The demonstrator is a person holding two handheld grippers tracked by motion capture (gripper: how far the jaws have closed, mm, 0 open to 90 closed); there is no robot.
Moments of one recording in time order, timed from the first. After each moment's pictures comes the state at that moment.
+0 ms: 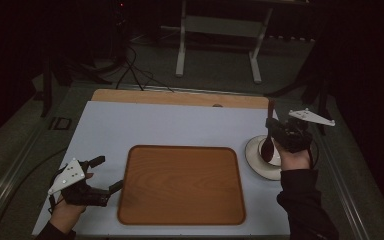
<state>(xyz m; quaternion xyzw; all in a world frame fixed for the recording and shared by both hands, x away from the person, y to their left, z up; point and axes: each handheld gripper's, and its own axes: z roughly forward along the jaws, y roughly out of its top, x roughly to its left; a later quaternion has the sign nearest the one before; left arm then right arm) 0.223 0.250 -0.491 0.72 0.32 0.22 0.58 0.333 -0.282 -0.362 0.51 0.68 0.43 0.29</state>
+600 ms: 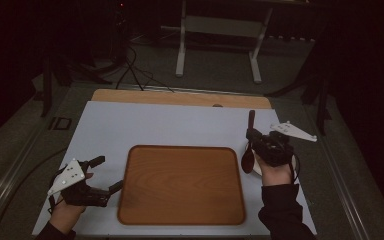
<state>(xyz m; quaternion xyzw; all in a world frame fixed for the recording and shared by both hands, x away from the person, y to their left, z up) 0.222 0.250 -0.490 0.72 0.31 0.23 0.57 0.298 -0.234 -0.377 0.50 0.68 0.46 0.26</state>
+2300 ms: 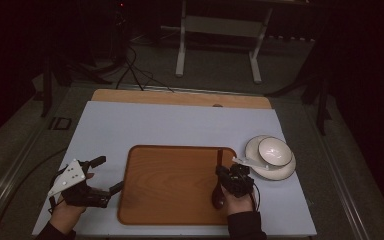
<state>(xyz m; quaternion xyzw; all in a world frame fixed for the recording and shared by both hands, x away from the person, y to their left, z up) 0.221 0.248 -0.488 0.72 0.30 0.23 0.58 0.271 -0.178 -0.483 0.57 0.70 0.40 0.16</state>
